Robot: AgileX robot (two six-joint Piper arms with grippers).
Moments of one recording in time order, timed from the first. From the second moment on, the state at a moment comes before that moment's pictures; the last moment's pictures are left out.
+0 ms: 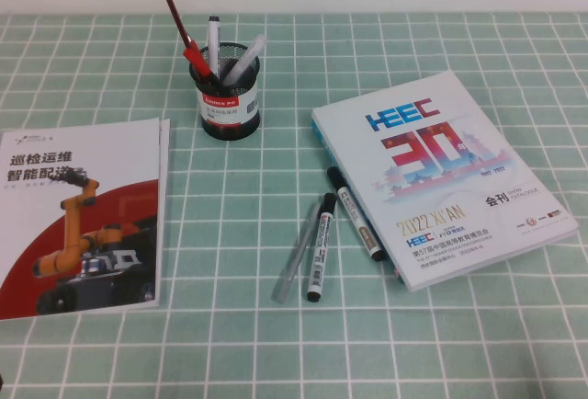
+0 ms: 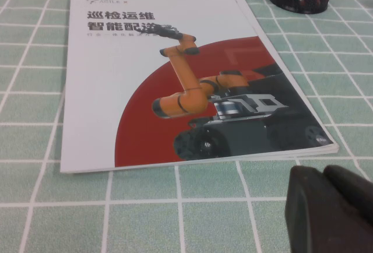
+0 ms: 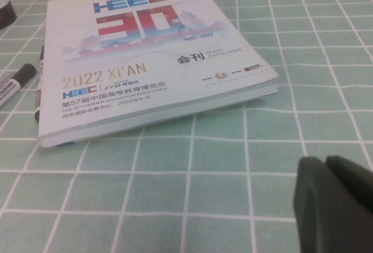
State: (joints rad) right arm 0.07 -0.02 0.03 0.15 0.34 -0.07; left arm -0.12 -0.01 0.02 -0.11 0.39 0.05
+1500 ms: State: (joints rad) right arm 0.07 -0.02 0.03 0.15 0.34 -0.07; left arm -0.12 -0.01 0.03 -0.59 0.22 0.05
